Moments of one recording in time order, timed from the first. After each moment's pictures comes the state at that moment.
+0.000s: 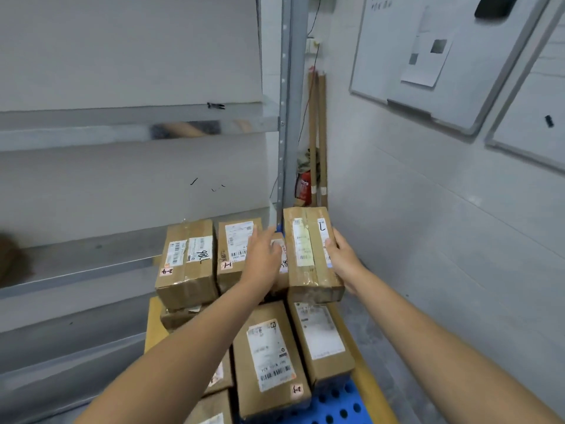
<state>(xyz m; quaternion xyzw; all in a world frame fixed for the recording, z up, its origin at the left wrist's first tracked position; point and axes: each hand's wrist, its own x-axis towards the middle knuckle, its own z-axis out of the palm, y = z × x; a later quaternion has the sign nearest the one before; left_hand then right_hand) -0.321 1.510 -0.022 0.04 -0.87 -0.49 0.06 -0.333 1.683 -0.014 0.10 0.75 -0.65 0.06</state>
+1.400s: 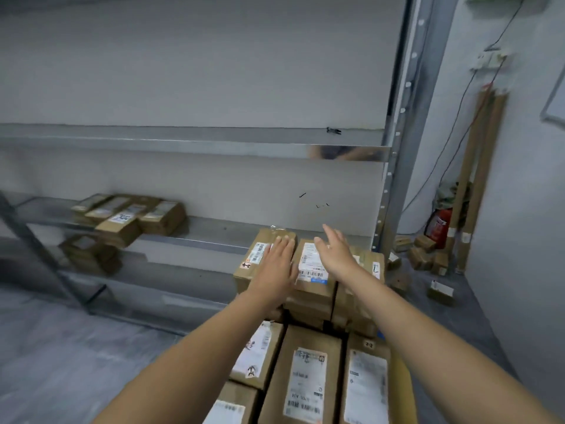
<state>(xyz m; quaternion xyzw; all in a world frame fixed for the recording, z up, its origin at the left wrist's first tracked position) -0.297 1.445 -0.002 0.13 -0.97 -0.15 0.12 -0.409 1.560 0.011 -0.23 0.86 -0.44 0.11</state>
